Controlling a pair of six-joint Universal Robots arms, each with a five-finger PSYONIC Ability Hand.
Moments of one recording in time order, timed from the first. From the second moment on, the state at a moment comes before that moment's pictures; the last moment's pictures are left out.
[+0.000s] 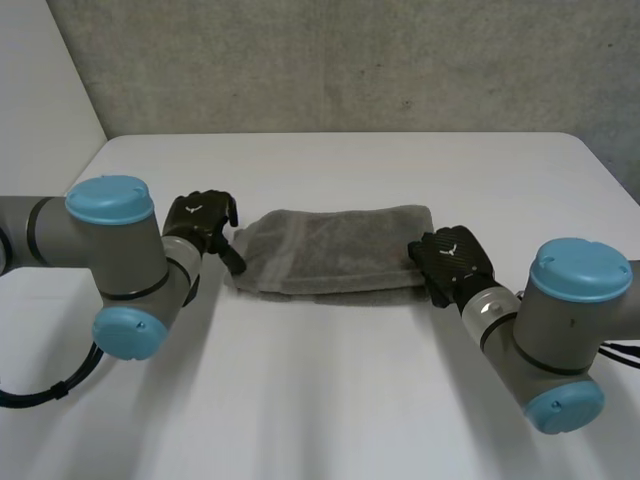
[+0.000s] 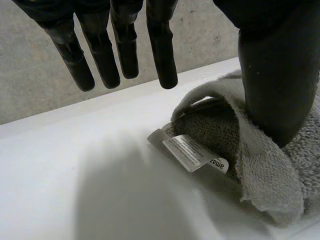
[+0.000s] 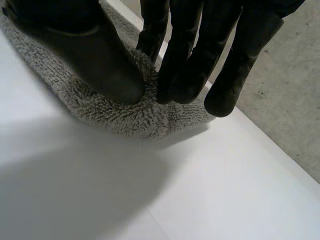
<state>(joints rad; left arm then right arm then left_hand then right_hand) 4.31 -2.29 -1.27 3.32 -1.61 3.13 1.97 -1.00 1.66 -0.43 1.42 2.70 0.43 0.44 0.45 0.44 0.23 1.28 1.30 1.34 1.34 1.15</state>
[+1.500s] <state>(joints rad) 4.19 -1.99 -1.46 3.29 -1.59 2.97 2.36 -1.15 1.55 -0.12 1.54 2.59 0.34 0.35 0.39 0.36 0.13 0.28 0.31 0.28 0.28 0.08</state>
